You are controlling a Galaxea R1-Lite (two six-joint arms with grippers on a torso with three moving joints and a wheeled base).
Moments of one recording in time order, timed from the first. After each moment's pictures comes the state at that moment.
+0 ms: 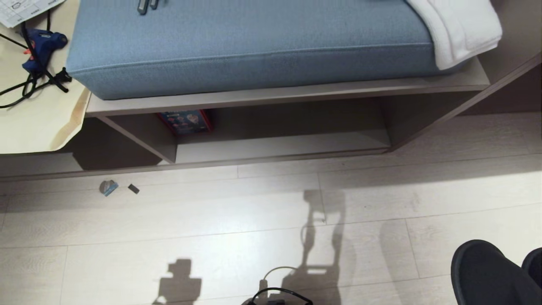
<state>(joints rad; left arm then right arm) 0.00 0.00 0.00 0.00 0.00 -0.02 -0.01 0.00 0.00 0.10 -0.03 0.05</state>
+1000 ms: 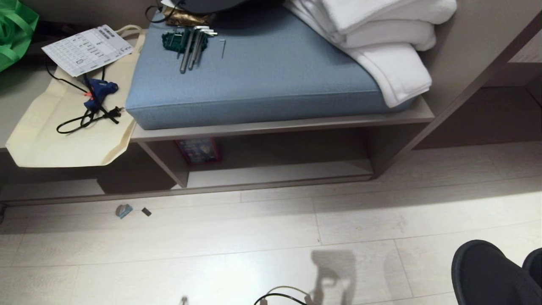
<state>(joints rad) 0.00 0.00 0.00 0.00 0.00 -0.02 -0.01 0.00 0.00 0.10 -0.03 0.06</state>
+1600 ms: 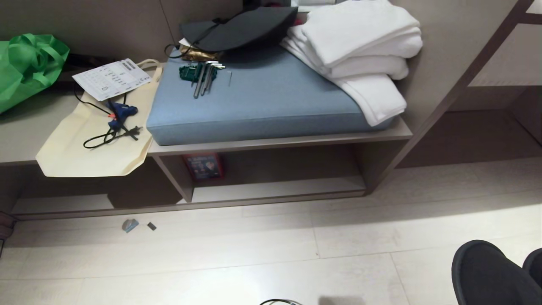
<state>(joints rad) 0.00 0.00 0.00 0.00 0.00 -0.02 -0.01 0.00 0.00 0.10 -0.03 0.06</state>
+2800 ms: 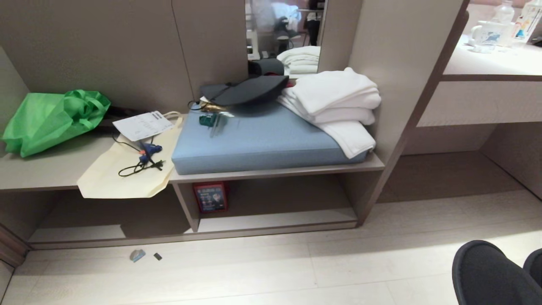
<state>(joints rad) 0.00 0.00 0.00 0.00 0.00 -0.02 -0.01 0.00 0.00 0.10 -0.03 0.06</state>
